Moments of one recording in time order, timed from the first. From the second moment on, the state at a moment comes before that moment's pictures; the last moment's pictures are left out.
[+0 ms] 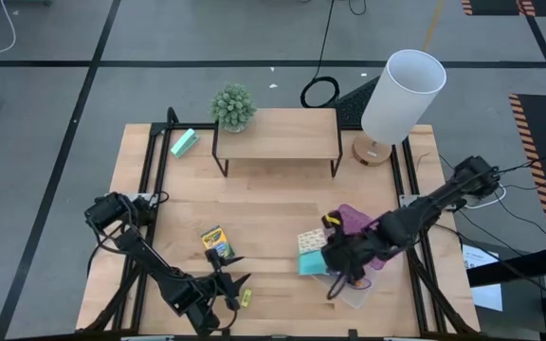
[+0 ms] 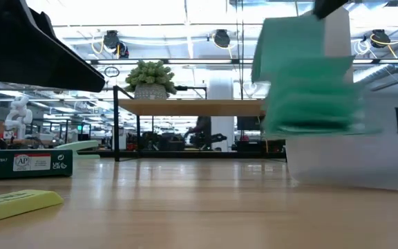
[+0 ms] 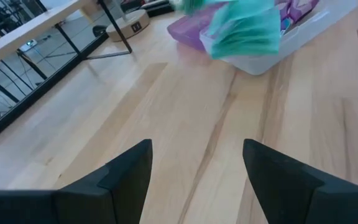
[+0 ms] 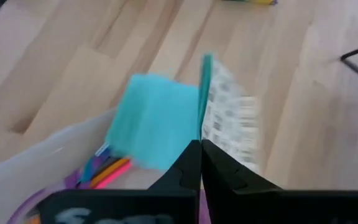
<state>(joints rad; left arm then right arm) -0.85 1.92 1.07 -0.32 -1.15 -0.80 0.54 1.48 1.27 -0.88 0.32 -0.02</state>
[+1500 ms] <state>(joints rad) -0.77 1.92 1.07 -0.25 -1.08 -0.74 0.62 1.47 1.01 -0.67 0.23 0.33</state>
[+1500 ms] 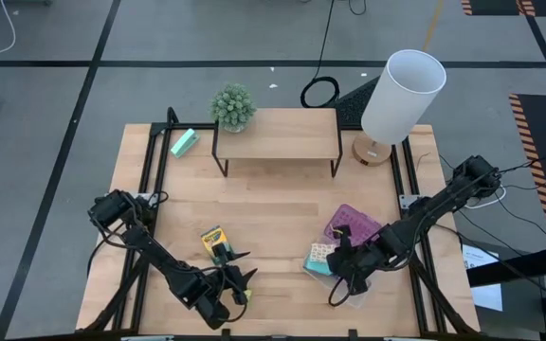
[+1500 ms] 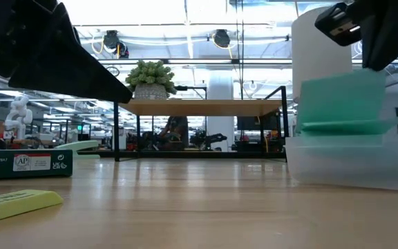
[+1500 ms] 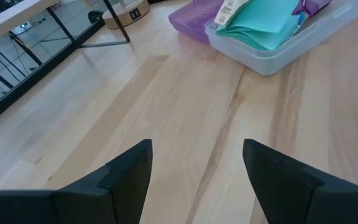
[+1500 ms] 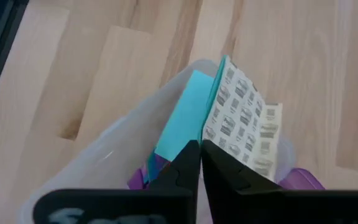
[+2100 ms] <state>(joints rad) -0.77 1.92 1.07 -0.23 -1.07 -0.74 0.60 1.45 0.99 -0.60 0.27 0.32</state>
